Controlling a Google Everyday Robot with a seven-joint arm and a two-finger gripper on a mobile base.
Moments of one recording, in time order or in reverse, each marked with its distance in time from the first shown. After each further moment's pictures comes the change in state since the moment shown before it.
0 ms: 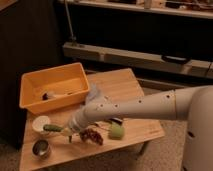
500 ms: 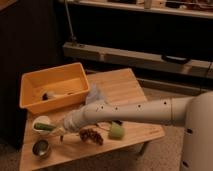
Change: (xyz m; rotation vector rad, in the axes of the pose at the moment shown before) arm -0.038 0.009 0.027 -0.063 -0.155 -0.094
